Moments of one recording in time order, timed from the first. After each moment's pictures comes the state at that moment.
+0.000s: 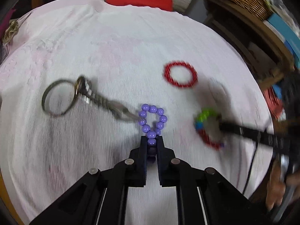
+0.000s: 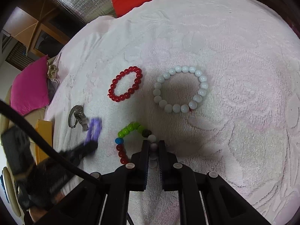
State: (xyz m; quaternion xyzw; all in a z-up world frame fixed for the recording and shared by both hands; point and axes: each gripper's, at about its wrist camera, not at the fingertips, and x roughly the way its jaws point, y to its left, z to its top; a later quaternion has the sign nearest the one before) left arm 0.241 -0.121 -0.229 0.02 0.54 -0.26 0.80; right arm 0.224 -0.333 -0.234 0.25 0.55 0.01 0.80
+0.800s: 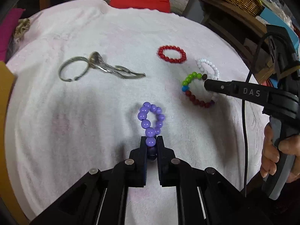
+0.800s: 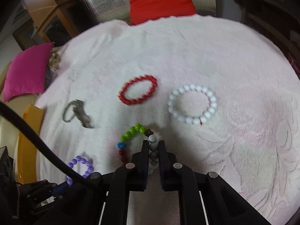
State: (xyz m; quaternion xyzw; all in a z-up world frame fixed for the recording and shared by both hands) left arm 0.178 -0.101 -0.223 0.02 0.51 -0.24 0.83; right arm 0.218 -0.294 -0.218 0.14 0.49 0.00 0.86
